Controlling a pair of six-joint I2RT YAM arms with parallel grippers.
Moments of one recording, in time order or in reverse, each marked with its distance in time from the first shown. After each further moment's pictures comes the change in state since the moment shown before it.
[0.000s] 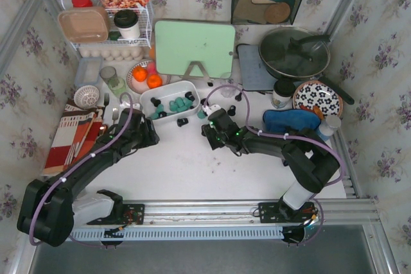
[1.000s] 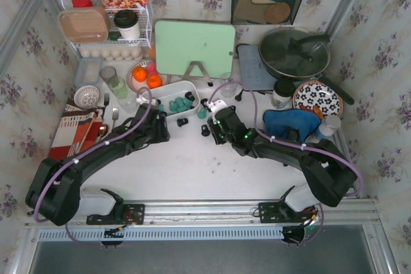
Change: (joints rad) left arm -0.103 0.138 0.076 0.030 -0.059 -0.004; right arm 0.001 -0.135 -0.050 0.050 0.002 -0.031
